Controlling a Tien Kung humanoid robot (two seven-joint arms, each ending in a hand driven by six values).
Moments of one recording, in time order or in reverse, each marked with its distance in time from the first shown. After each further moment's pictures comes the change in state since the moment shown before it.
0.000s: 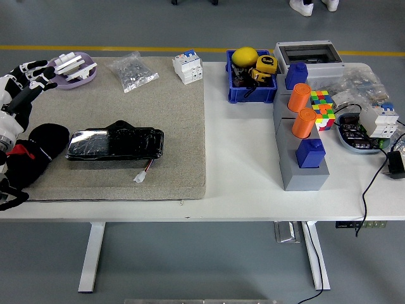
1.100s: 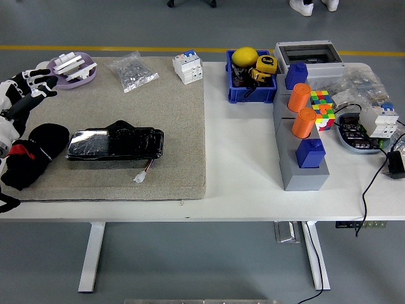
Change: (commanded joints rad) left arm 0.031 0.048 0.020 -0.035 0.026 -0.012 0.030; right arm -0.010 0.021 0.000 -0.008 -0.003 -0.003 -0.002
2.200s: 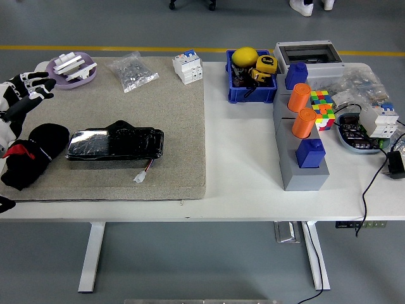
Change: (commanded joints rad) left arm 0.001 0.023 0.010 0.006 0.007 0.000 0.008; right arm -0.014 0.011 0.047 0.004 0.001 -0.001 0.006
